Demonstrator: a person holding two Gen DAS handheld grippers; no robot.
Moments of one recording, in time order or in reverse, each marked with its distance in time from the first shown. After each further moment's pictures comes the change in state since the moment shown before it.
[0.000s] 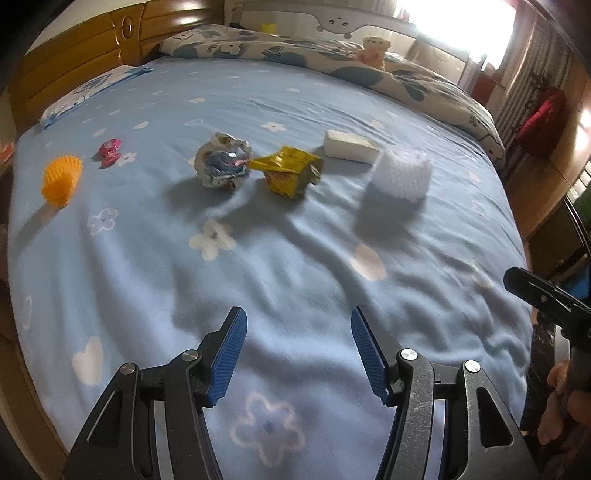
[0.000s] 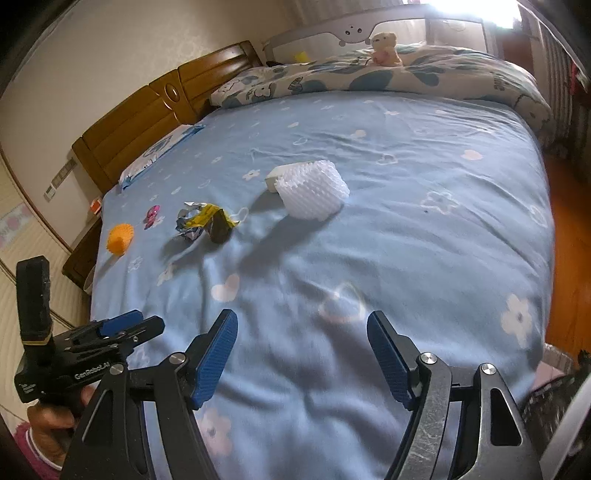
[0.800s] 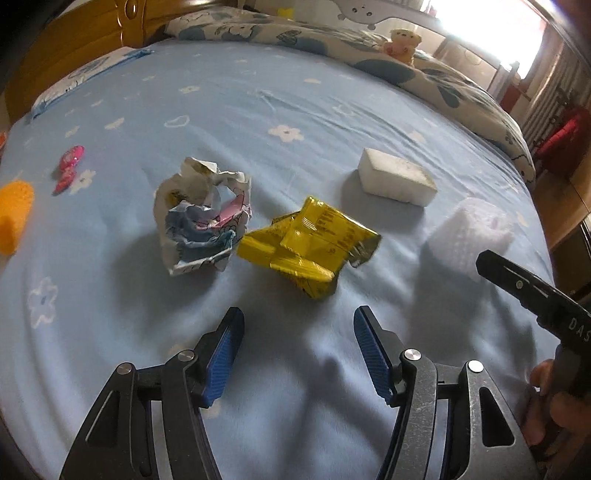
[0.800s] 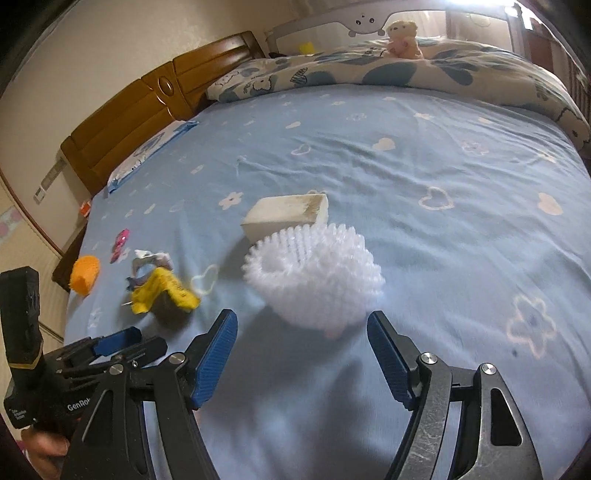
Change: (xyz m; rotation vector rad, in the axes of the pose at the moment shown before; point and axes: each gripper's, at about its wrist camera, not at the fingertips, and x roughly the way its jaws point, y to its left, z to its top) left arm 0.121 0.014 0.087 -0.068 0.050 0.010; right arm 0.119 -0.012 0.089 -0.015 0.029 0.013
